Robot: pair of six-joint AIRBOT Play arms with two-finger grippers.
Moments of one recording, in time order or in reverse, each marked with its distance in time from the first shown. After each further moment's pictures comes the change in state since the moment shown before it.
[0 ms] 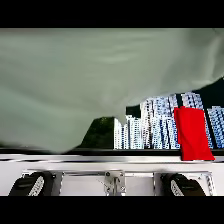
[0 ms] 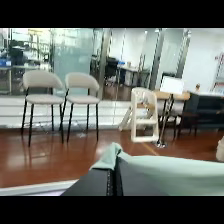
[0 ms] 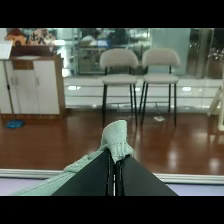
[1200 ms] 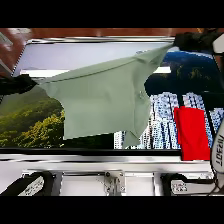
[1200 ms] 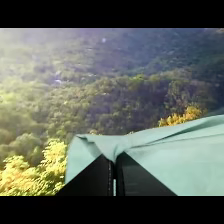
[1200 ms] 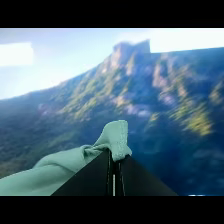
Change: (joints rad) left arm 0.003 -0.516 -0.510 0.240 0.008 -0.113; right arm 0.003 -0.822 0.014 0.136 -0.027 -0.001
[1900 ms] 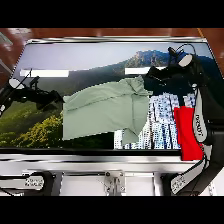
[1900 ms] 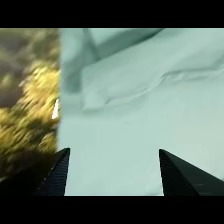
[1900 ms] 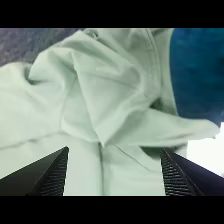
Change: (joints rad) left arm 0.037 -0.435 0.031 -0.094 -0.226 -0.029; right arm -0.021 -0.282 0.003 0.229 0.304 0.024
